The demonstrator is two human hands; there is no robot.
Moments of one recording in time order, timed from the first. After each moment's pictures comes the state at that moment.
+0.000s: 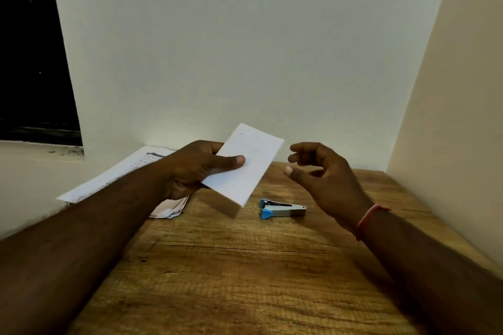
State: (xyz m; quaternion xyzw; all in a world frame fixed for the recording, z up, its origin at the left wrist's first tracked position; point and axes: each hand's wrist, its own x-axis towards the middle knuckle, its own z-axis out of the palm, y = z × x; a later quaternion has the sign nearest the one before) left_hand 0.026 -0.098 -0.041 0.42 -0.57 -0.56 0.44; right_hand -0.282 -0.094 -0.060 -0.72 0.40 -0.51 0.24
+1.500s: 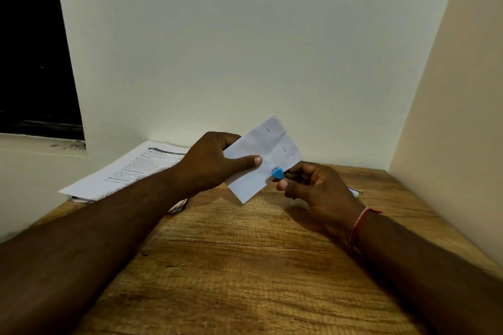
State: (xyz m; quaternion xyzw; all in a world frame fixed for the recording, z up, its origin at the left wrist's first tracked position) left_hand -0.001 -0.082 -0.044 0.48 -0.71 -0.19 0.47; right_hand -0.270 -0.090 -0.079 -0.67 0.38 -0.47 0.43
